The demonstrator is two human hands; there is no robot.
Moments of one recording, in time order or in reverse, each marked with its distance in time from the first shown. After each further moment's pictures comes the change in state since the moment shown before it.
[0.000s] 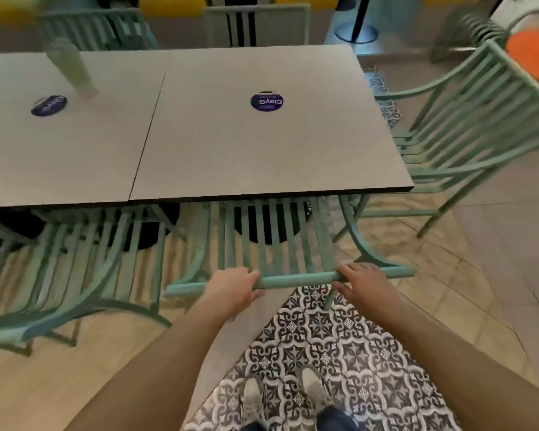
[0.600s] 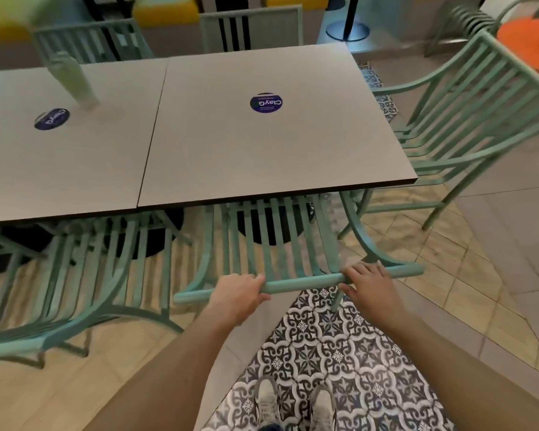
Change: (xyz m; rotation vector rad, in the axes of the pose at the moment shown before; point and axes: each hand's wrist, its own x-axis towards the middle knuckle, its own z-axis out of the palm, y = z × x) left_hand -0.012 -0.020 0.021 0.017 0.139 0.059; right_hand -0.014 -0.025 0.021 0.017 0.084 0.076
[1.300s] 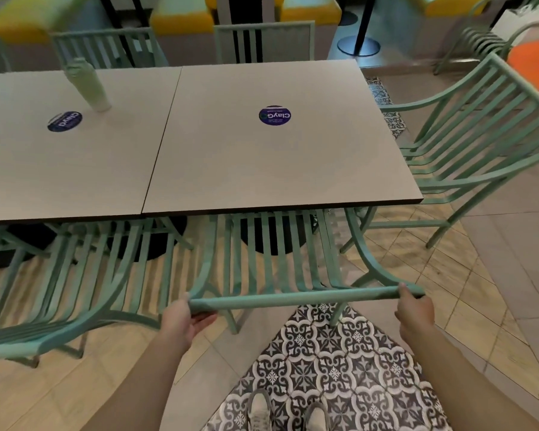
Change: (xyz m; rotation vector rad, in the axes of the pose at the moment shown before) left_hand -0.040 -0.047 0.004 -2.010 0.335 -1.167; right_hand 0.022 0.053 0.008 1.294 0.391 1.148
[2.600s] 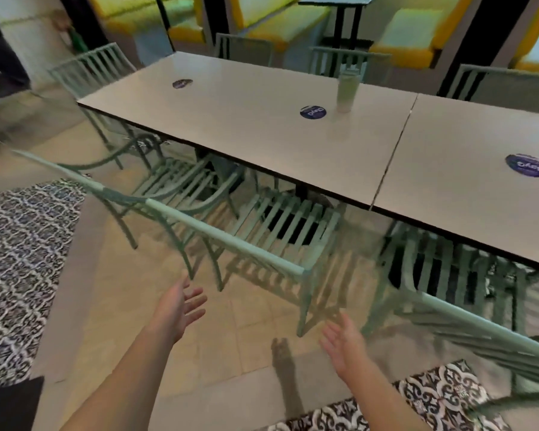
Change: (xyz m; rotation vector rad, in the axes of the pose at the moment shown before) left_hand 0.030 0.058 -0.475 -0.294 0.228 0.121; right_hand -0.436 0.198 0.253 -0.103 -0.933 0.218
